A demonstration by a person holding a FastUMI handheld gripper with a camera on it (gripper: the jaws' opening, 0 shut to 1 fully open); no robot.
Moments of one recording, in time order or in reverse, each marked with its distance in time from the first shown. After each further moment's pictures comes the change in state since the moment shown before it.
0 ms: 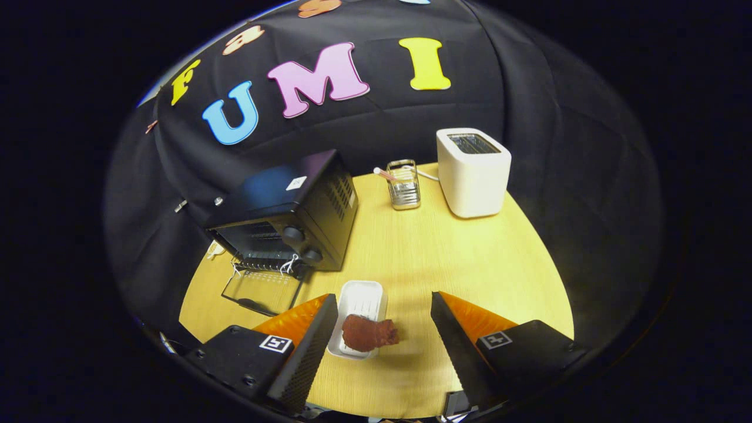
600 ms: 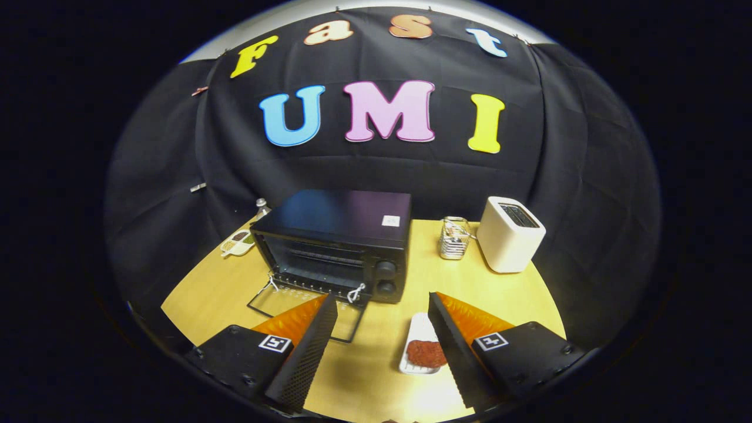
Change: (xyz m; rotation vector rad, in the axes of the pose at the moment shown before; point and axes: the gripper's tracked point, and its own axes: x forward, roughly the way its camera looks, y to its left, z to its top) arm -0.031 0.154 0.037 -0.238 -0.238 -0.038
